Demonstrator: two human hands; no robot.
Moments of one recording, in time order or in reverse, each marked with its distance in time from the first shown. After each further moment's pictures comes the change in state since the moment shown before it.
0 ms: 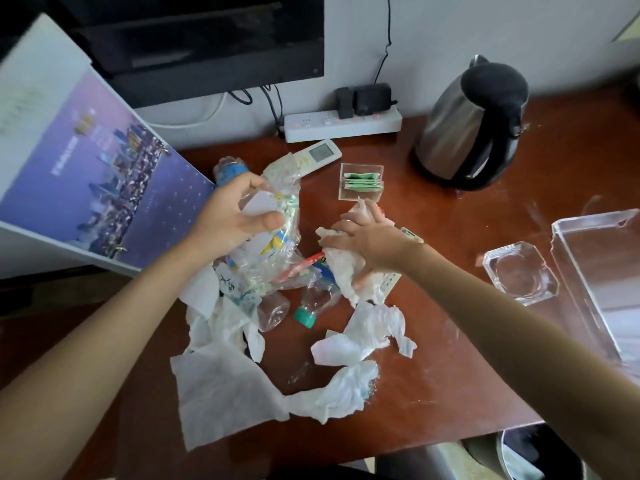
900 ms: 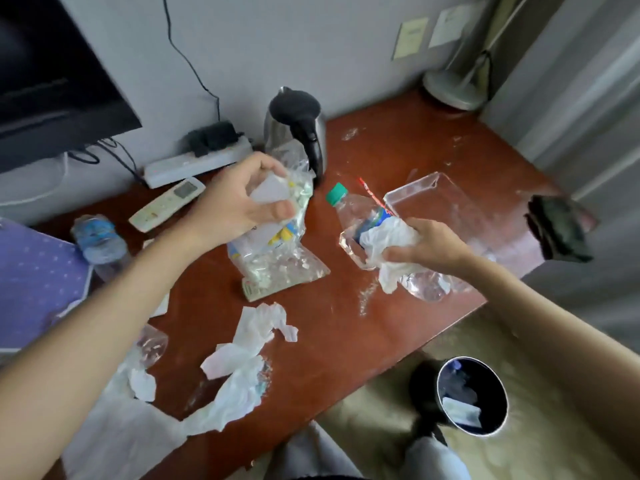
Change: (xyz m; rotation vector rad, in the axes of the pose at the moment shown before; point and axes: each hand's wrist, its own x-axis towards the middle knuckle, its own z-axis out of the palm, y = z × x) left_hand 0.010 0.173 0.143 0.064 -0.250 0.326; right_hand -0.295 0.046 0.016 0.970 0.381 0.957
